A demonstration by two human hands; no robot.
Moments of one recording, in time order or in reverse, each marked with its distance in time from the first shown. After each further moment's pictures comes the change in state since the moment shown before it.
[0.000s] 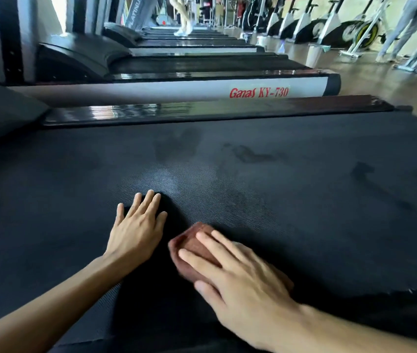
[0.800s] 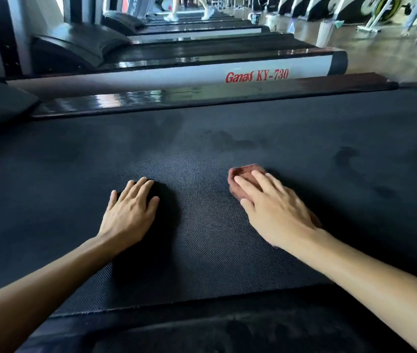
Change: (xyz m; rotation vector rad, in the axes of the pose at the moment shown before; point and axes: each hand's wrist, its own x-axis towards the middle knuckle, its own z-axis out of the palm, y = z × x) left_hand 0.011 0.056 0.015 0.009 0.016 -0.060; right_hand 0.010 0.152 -0.031 -0.153 -0.074 0.379
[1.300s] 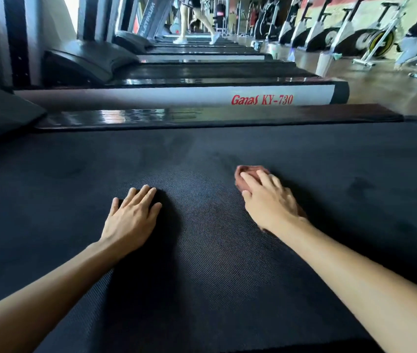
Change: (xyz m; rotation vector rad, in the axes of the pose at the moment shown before) left_hand 0.045 -0.023 0.004 0.020 0.008 0.003; right_hand 0.094 -0.013 0.007 0.012 -0.008 0.142
